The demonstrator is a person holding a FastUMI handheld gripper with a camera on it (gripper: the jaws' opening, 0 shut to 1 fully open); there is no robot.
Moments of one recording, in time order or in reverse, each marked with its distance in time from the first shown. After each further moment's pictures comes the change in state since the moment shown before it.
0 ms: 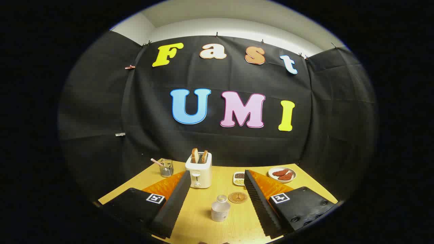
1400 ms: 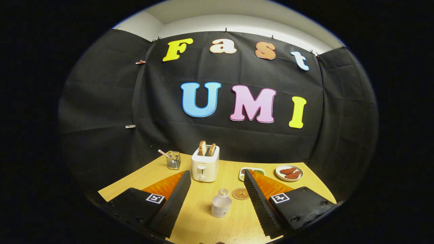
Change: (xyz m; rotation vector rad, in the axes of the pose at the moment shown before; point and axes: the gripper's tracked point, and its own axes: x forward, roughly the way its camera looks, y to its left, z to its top) arm -0.003 0.013 -0.026 0.007 0.052 0.128
